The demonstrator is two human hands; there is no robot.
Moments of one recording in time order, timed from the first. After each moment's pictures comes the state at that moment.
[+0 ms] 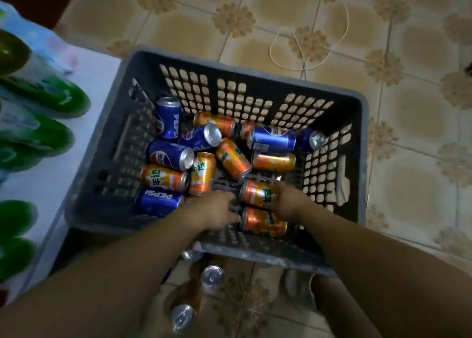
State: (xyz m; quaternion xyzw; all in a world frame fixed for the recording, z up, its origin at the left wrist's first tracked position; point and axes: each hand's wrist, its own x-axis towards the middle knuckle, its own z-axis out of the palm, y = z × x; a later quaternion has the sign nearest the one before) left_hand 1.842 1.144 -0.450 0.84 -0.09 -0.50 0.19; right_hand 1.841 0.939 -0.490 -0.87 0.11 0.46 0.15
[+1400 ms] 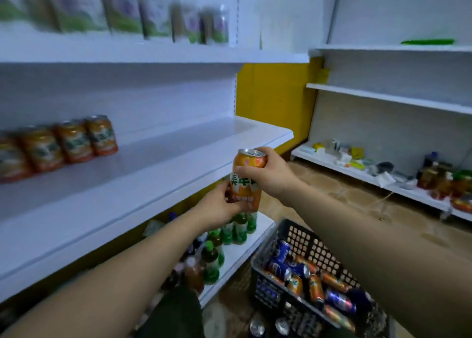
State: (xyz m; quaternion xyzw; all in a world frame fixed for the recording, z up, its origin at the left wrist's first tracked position) left_hand 1.568 1.354 0.040 0.83 0.08 0.04 0.55; right_hand 1.641 1.220 0.093 -0.79 -0.25 0.09 0.55
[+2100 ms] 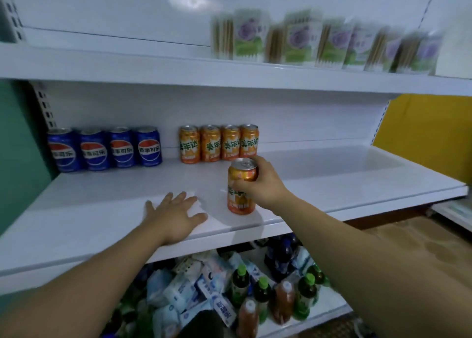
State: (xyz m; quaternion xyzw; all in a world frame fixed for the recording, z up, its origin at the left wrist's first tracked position) left_hand 1.342 1.583 0.041 0.88 0.47 -0.03 0.11; right_hand 1.533 1.480 0.090 -0.71 -0.48 0.20 0.48
